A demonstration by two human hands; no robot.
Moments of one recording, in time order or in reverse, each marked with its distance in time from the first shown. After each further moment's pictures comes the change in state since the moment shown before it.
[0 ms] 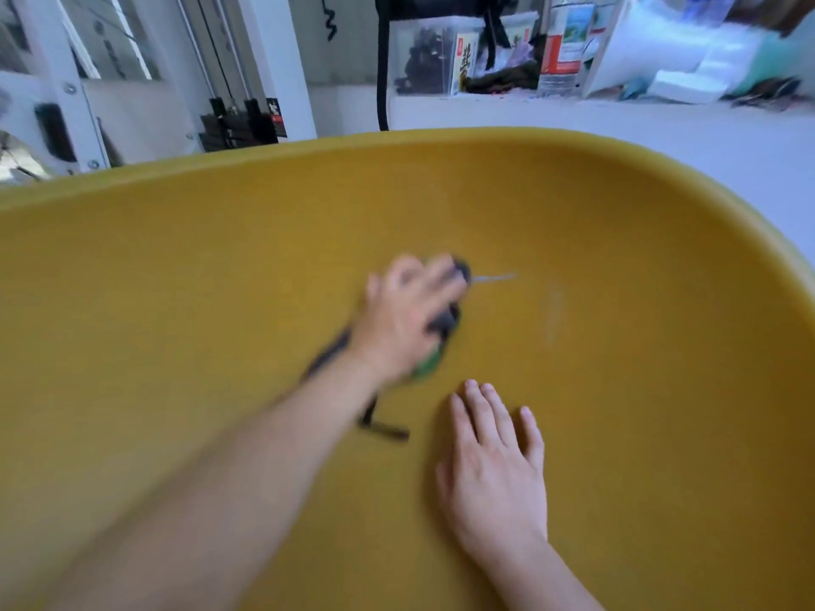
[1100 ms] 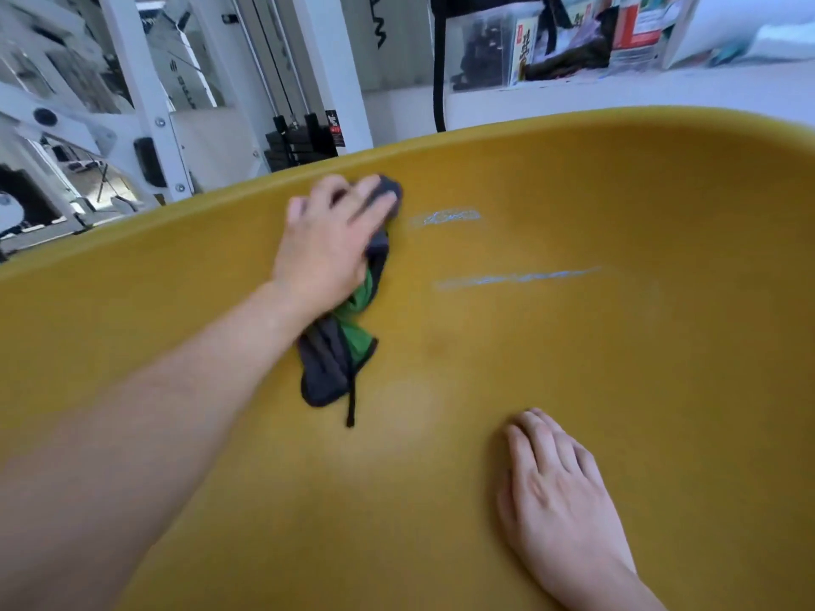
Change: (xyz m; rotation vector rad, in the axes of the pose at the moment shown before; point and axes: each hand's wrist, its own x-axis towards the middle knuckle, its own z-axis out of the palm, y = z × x) left_hand 0.015 -0.112 -0.116 0.469 -0.159 0.013; right_hand -0.010 -0.014 0.026 0.043 0.105 -0.178
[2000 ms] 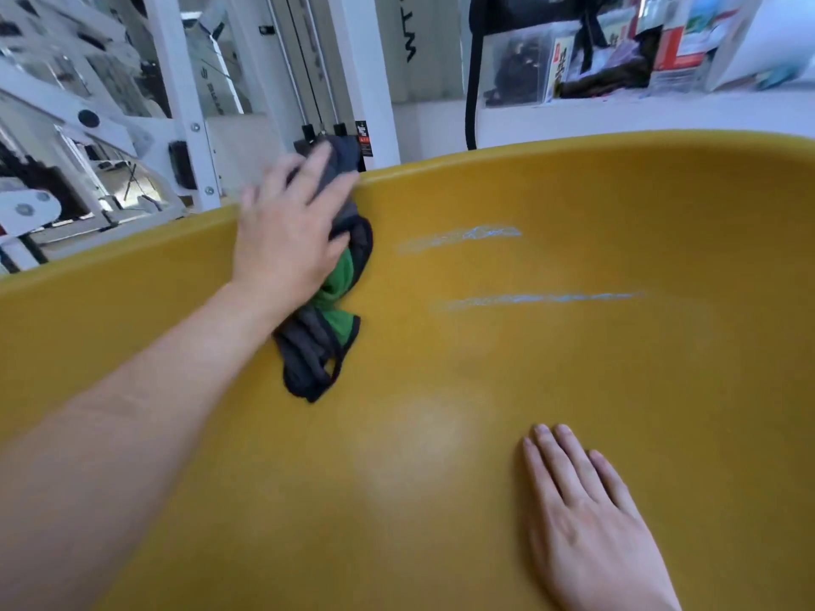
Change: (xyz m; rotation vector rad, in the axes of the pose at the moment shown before) left_hand -0.014 -0.055 -0.023 0.074 0.038 -0.190; right_hand 0.004 0.002 0.014 -0.022 -0.016 -0.073
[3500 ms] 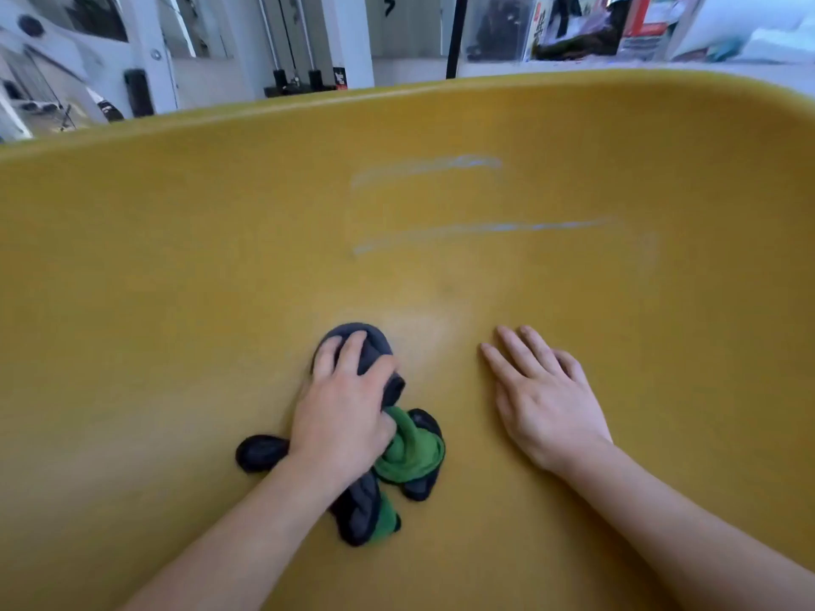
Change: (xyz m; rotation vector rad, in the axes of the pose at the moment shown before) left_hand -0.206 0.113 -0.027 -0.366 -0.673 -0.234; right_hand 0.010 0.001 -0.013 -0.129 -0.162 -0.027
